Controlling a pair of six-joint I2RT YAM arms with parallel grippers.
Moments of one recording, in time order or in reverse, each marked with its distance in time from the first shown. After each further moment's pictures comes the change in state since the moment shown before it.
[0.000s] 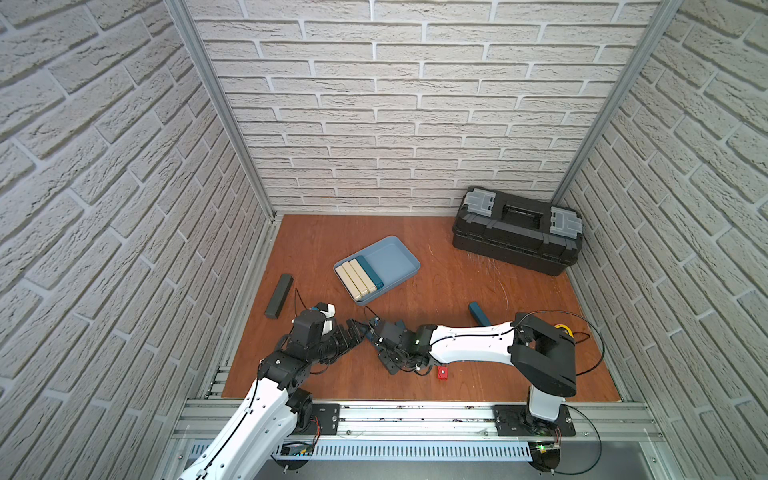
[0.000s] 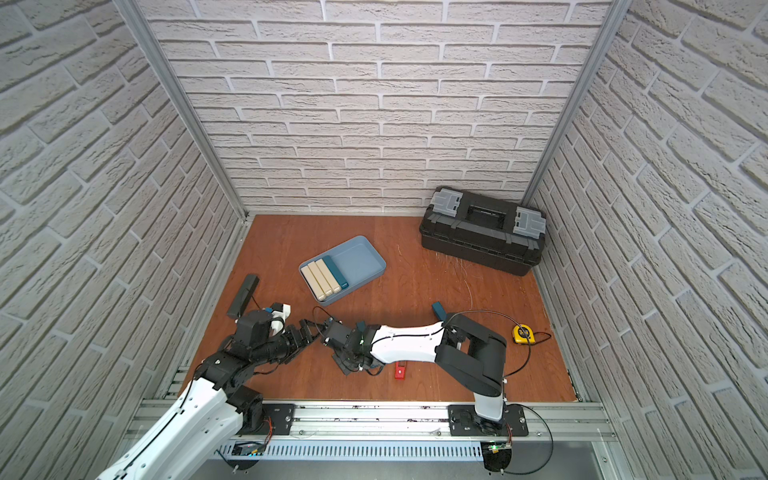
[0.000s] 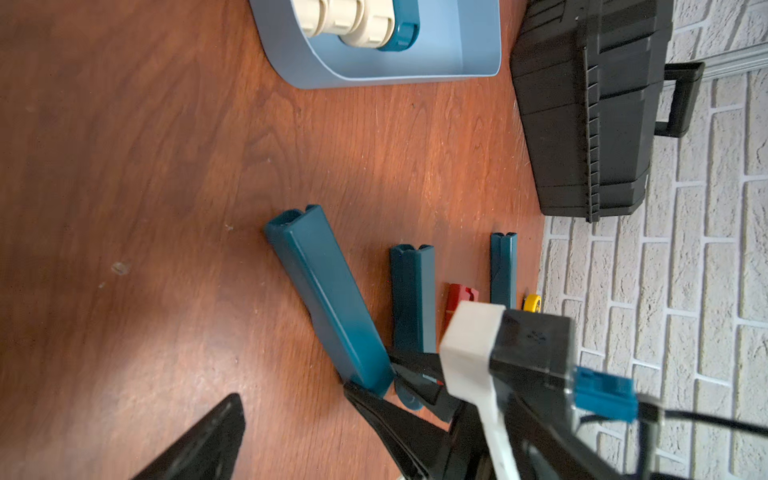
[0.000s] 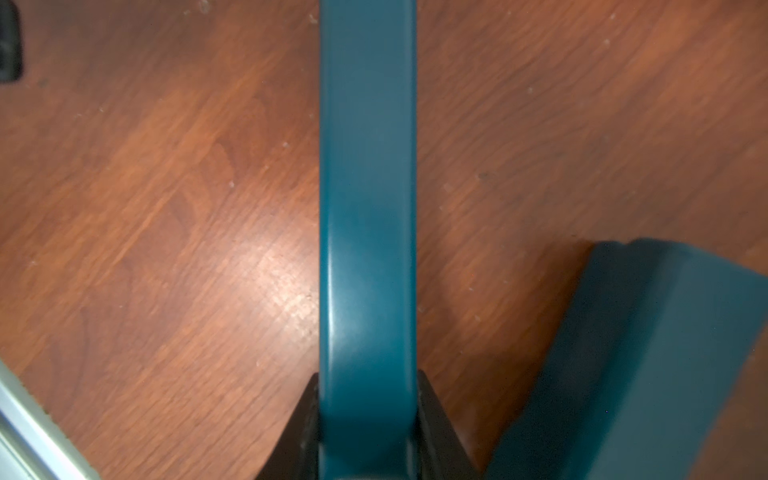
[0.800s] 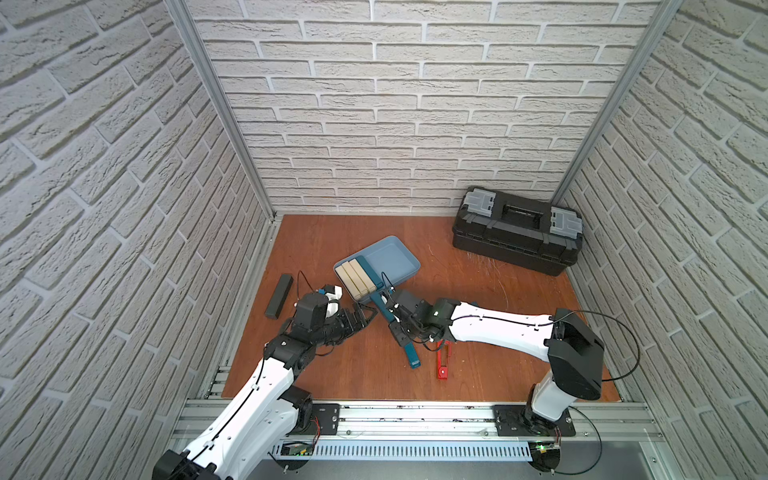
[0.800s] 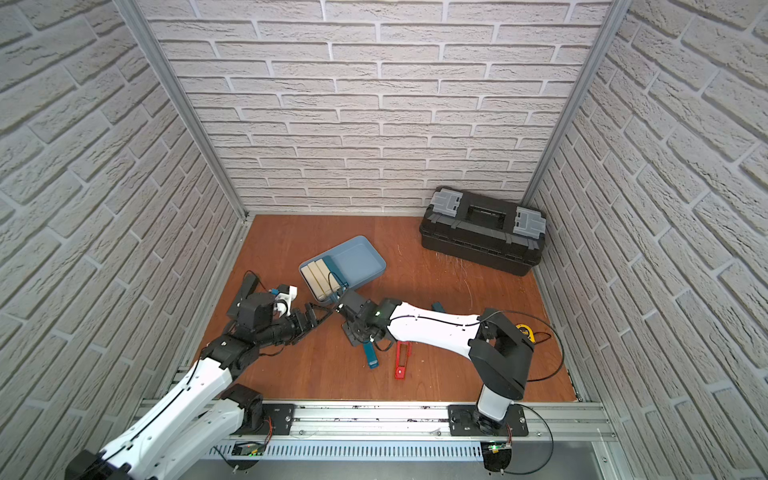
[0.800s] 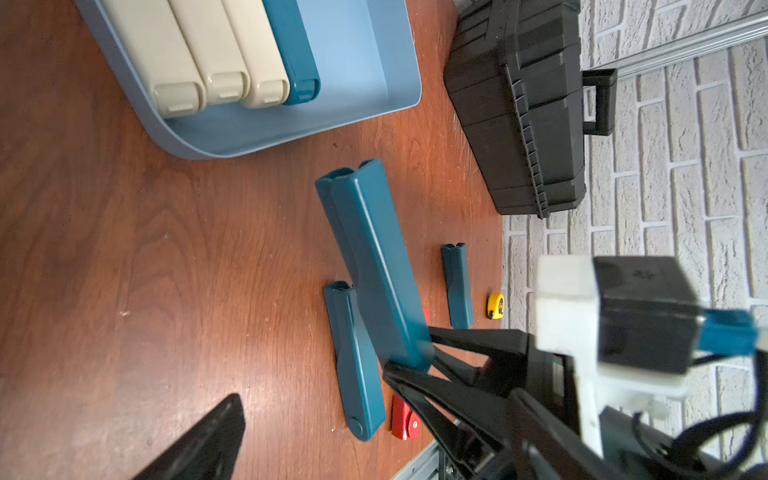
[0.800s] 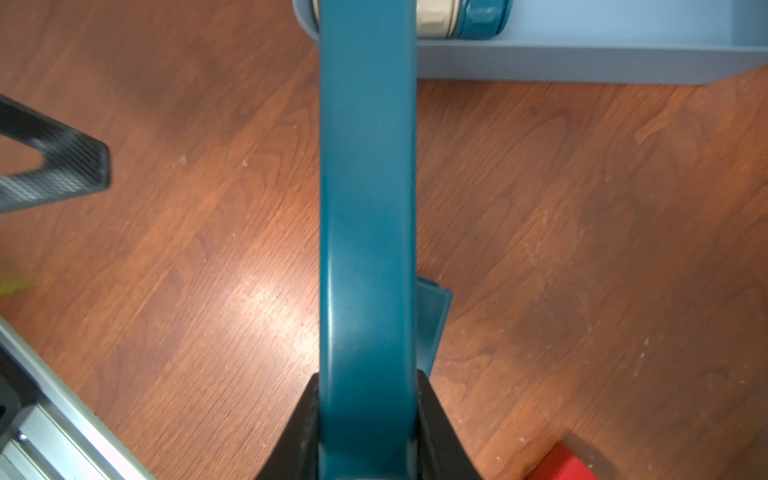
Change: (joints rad) left arm 0.024 0.204 0.121 0.171 0.061 0.047; right arm -0.166 -0.138 0.098 -0.155 -0.006 -0.067
